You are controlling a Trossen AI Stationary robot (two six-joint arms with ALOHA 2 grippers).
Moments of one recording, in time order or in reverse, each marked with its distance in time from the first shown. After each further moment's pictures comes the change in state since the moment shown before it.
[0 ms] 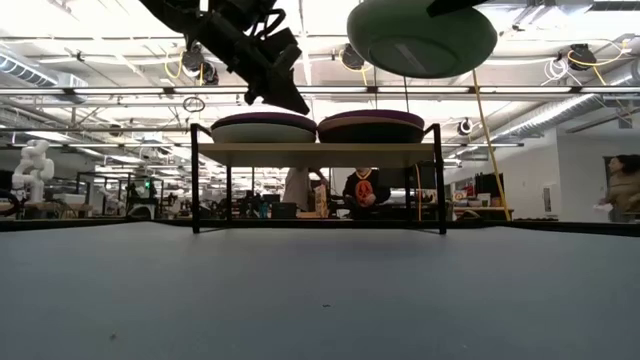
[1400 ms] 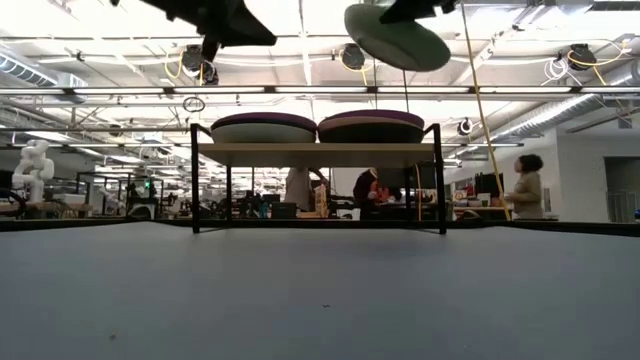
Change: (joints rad) left arm -0.251 -0.394 -0.254 0.126 -0.126 -0.157; right arm -0.341 0.002 0.000 0.354 -0.044 -0.227
